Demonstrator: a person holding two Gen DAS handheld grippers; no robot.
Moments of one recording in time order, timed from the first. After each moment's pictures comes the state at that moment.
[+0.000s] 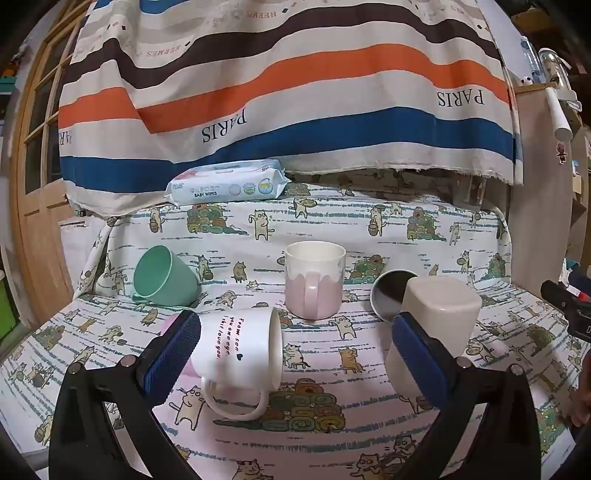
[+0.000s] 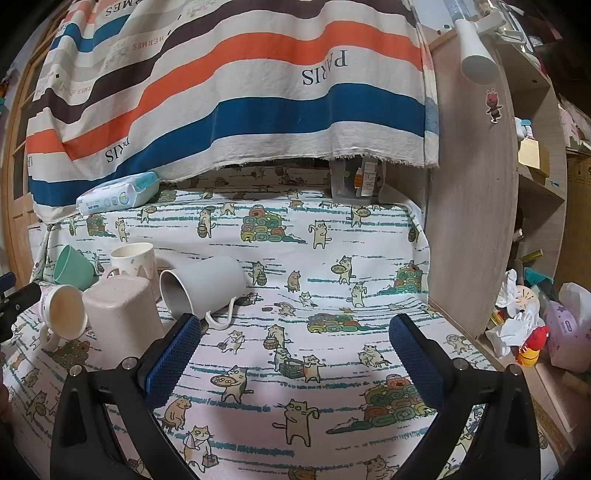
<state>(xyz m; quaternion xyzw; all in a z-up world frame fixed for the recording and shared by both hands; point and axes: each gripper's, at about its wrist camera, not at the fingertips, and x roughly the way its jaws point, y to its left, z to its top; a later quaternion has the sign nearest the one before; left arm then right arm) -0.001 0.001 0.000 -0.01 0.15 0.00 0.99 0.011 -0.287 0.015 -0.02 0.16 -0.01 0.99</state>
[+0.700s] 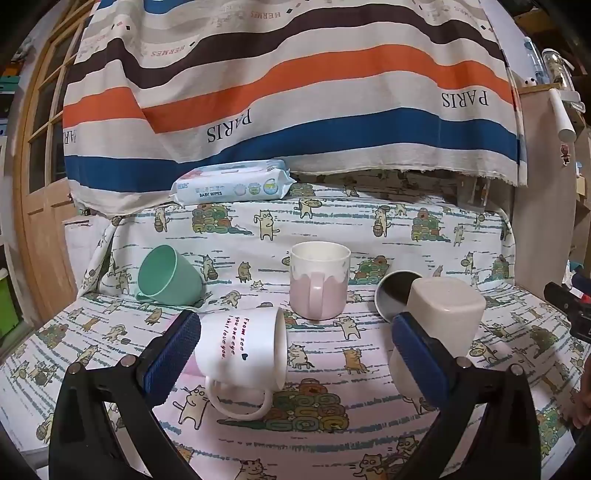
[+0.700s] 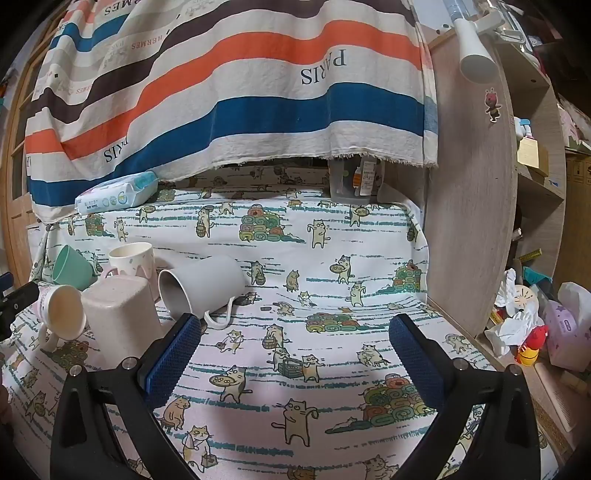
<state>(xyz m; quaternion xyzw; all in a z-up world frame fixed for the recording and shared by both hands) 0.000 0.006 0.000 -0.01 0.15 0.01 0.99 0.011 -0.288 0.015 -0.02 0.16 -0.01 0.99</state>
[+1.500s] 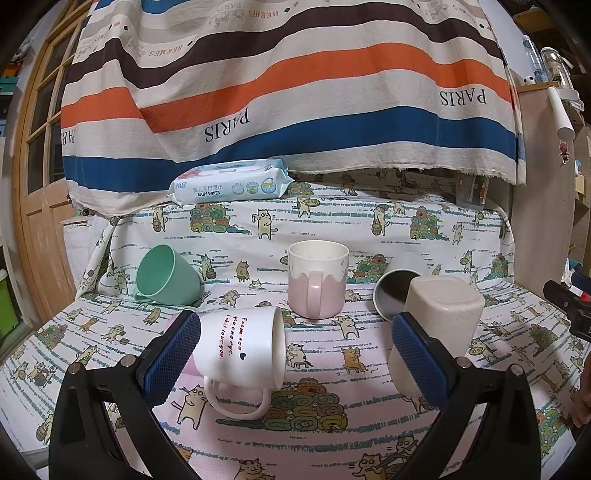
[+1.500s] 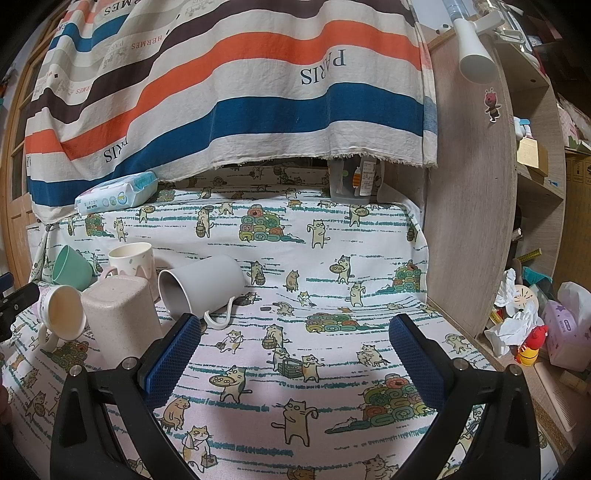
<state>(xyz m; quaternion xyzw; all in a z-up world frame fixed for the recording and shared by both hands) 0.000 0.003 -0.001 0.00 0.15 0.00 0.99 0.011 -0.289 0.014 -0.02 0.16 -0.01 0.99</state>
